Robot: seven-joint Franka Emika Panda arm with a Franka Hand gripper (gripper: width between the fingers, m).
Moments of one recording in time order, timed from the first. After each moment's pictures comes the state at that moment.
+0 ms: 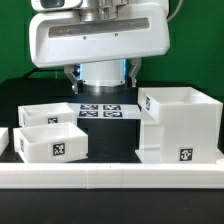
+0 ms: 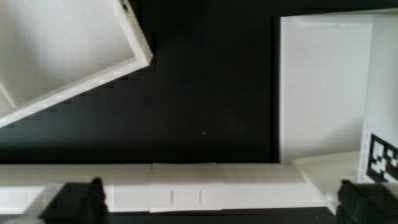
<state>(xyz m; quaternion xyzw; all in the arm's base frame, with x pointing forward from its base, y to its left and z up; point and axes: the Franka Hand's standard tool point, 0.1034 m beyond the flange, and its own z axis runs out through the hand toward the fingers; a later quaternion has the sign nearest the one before) 0.593 -0.031 0.126 -1.00 -0.03 0.00 0.06</state>
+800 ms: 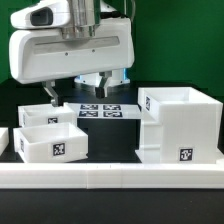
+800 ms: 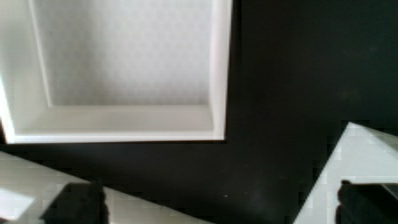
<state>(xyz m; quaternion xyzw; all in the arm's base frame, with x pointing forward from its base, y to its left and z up) 0.562 -0.069 0.098 -0.97 -0.23 -0.02 0.03</state>
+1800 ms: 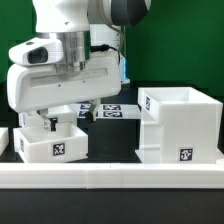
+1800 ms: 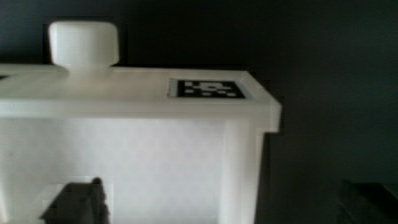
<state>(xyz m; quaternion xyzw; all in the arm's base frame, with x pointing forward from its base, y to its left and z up) 0.522 -0.087 0.035 -0.97 -0.24 -0.01 0.03</state>
